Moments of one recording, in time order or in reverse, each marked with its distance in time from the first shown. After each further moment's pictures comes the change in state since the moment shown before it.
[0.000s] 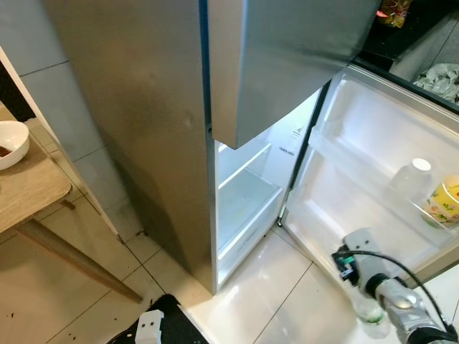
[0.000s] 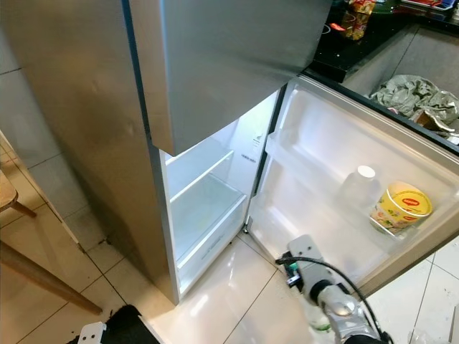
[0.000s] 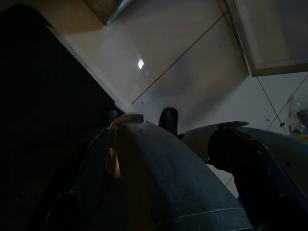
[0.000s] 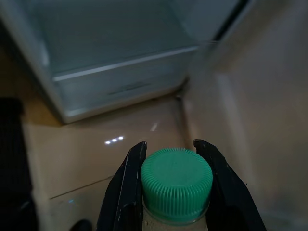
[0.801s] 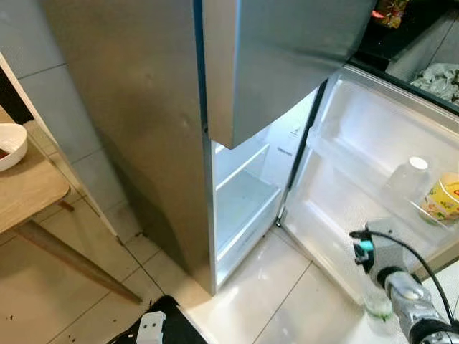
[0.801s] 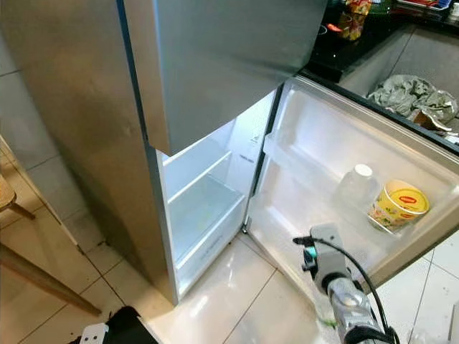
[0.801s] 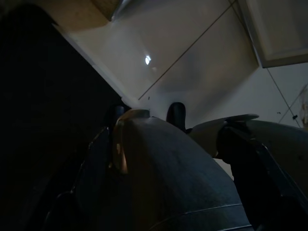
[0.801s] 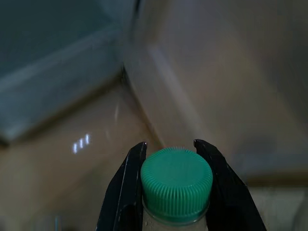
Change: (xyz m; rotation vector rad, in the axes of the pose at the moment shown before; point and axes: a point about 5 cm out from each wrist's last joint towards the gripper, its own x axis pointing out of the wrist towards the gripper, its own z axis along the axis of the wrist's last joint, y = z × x) left arm 0.001 -0.001 -0.004 0.035 0.032 0.034; right arm -0.012 -0.029 -0.021 0.170 0.151 -0.321
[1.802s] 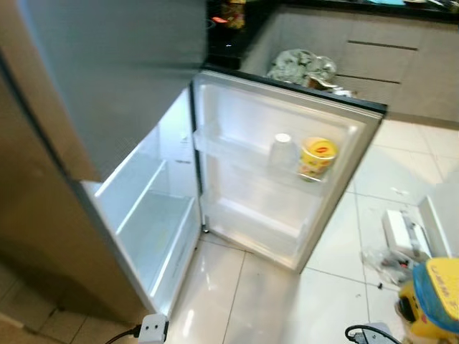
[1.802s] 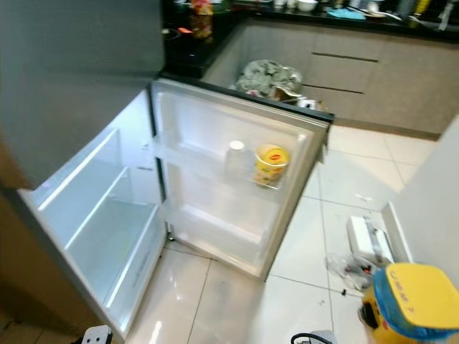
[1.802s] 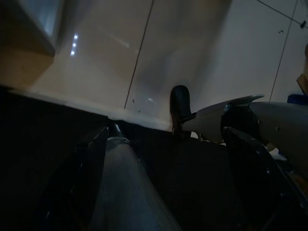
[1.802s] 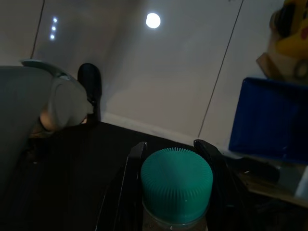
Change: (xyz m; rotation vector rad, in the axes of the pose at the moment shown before) left arm 0.001 0.001 -0.003 0.046 0.048 0.054; right arm -0.077 0.046 -0.138 0.068 0.541 0.074
